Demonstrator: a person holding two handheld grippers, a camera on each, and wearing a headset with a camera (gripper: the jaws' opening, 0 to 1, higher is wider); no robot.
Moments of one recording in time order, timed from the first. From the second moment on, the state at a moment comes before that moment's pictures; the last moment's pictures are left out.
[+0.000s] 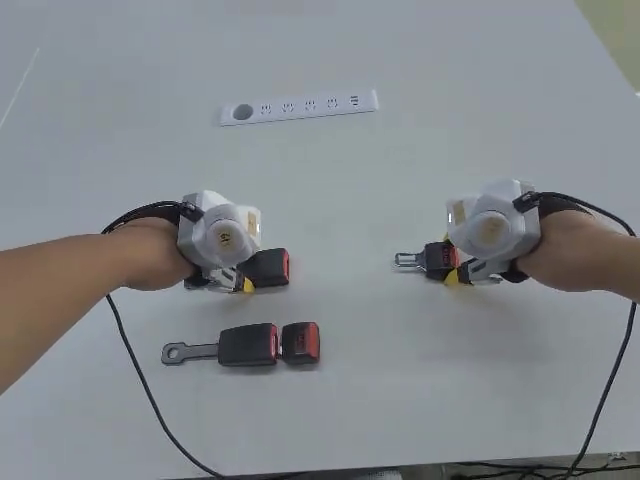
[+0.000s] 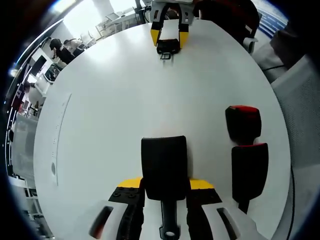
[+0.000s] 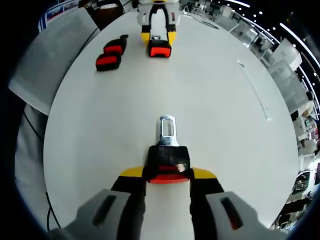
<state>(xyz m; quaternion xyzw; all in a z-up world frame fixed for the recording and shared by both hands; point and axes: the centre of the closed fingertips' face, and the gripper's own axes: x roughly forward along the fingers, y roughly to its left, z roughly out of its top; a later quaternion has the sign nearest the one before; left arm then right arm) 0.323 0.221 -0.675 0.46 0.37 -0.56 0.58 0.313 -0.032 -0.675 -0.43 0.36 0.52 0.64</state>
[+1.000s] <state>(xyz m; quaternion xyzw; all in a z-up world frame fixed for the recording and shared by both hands) 0.271 0.299 -0.617 0.37 0.34 -0.43 0.75 0.266 -0.011 -0.633 -0.31 0.32 0.46 0.77</state>
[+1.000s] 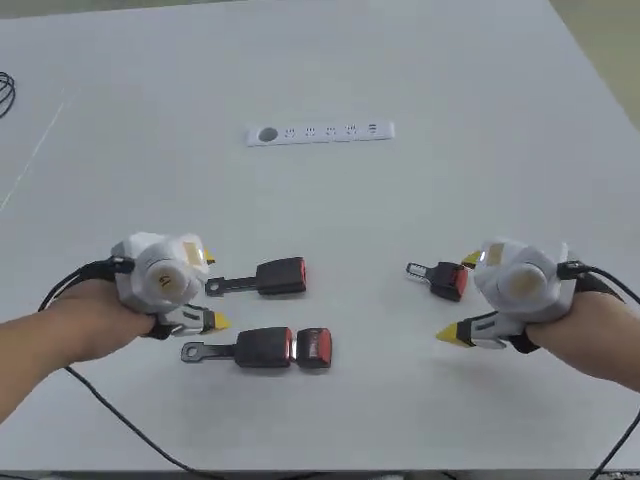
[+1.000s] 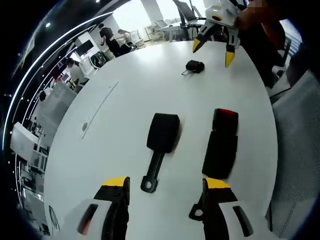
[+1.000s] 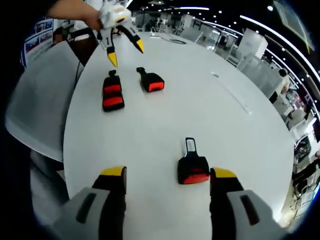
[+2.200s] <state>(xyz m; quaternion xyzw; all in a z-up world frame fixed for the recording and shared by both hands) 0.186 0.351 -0.578 0.22 0.34 -0.33 0.85 0.208 -0.026 -0.584 -0.20 0.28 0.38 0.85</state>
